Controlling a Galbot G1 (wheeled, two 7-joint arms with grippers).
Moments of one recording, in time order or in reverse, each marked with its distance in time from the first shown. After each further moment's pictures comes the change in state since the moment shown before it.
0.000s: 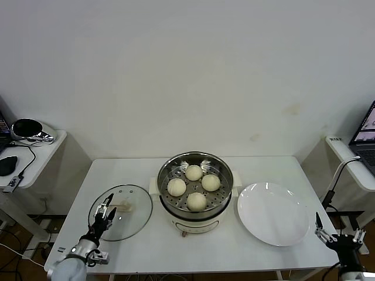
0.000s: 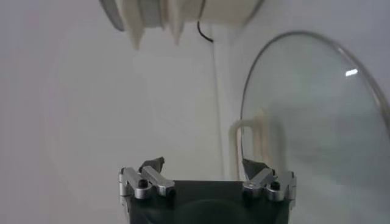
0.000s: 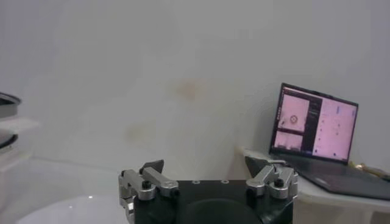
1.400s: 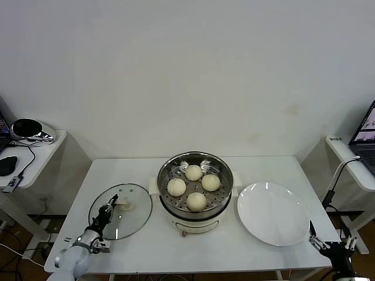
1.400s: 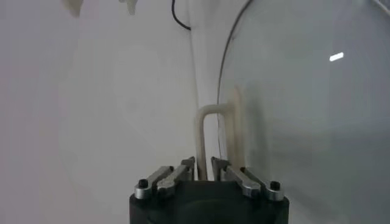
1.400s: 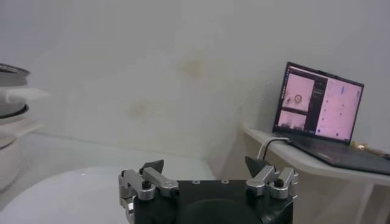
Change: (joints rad) left arm -0.166 -0.029 0.039 0.226 0.010 -0.062 -0.041; right arm -0.006 0.014 -0.031 -0.047 -0.034 0.019 -0.008
